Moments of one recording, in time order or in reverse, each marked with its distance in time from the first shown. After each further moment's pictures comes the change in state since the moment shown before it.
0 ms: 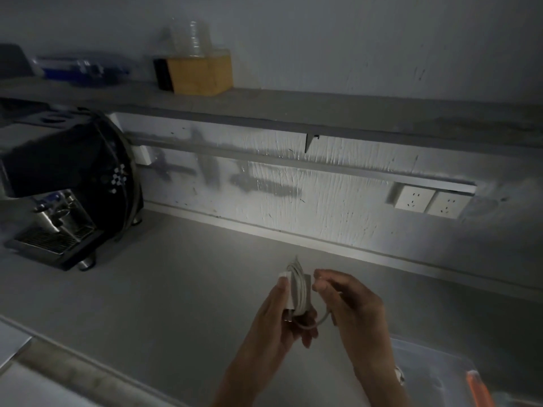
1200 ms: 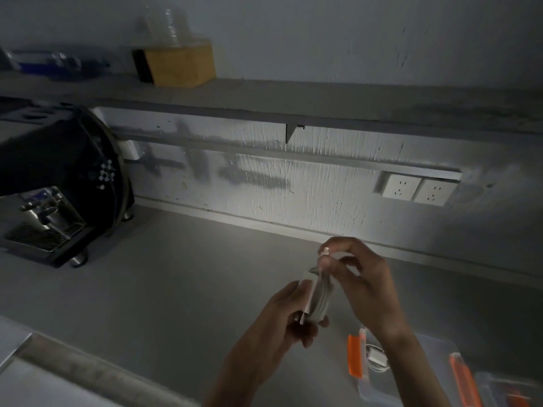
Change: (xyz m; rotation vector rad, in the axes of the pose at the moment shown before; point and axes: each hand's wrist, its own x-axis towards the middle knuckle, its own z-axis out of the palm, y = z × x) left_hand -0.006 0.002 0.036 0.209 -0.129 -0.154; right_hand 0.033 -0.014 -0.048 -0.160 -0.162 -0.181
